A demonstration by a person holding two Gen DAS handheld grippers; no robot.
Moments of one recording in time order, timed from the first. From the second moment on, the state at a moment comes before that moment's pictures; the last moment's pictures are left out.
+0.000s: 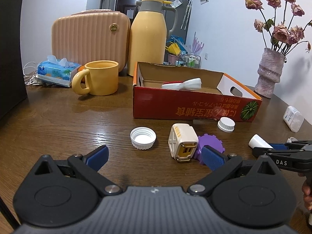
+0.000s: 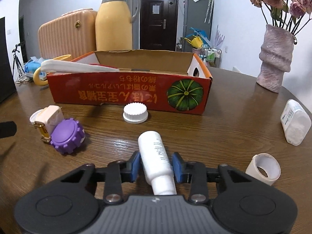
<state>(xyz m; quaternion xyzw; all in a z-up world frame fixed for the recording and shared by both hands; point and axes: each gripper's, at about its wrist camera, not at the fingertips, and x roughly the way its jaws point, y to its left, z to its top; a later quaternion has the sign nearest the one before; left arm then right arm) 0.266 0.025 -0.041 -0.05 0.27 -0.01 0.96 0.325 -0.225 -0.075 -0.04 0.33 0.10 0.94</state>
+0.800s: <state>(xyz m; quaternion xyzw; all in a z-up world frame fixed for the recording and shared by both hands) 0.296 0.001 -0.044 -0.04 0.29 0.01 0.96 0.293 -0.231 -0.053 0.01 0.23 0.09 0.97</state>
